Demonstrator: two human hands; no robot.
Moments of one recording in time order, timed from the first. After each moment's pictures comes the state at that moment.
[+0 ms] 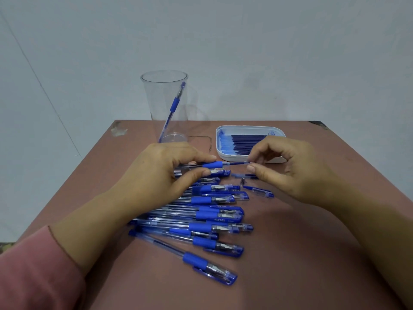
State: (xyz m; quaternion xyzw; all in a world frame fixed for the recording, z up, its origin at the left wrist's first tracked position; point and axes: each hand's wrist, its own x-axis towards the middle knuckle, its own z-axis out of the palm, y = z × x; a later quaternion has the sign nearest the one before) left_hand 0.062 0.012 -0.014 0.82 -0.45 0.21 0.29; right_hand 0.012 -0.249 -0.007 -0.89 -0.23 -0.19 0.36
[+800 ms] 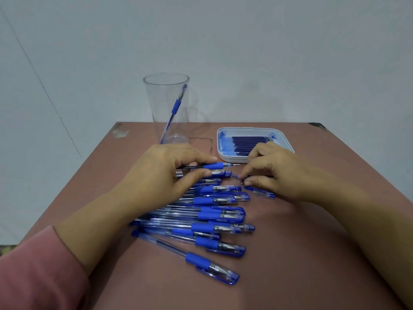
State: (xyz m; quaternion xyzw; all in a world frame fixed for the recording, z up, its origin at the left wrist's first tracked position) left_hand 0.064 0.013 -0.015 0.82 -0.44 0.21 0.30; right_hand 0.038 -0.257 -0.020 -0.95 -0.24 -0.07 0.17
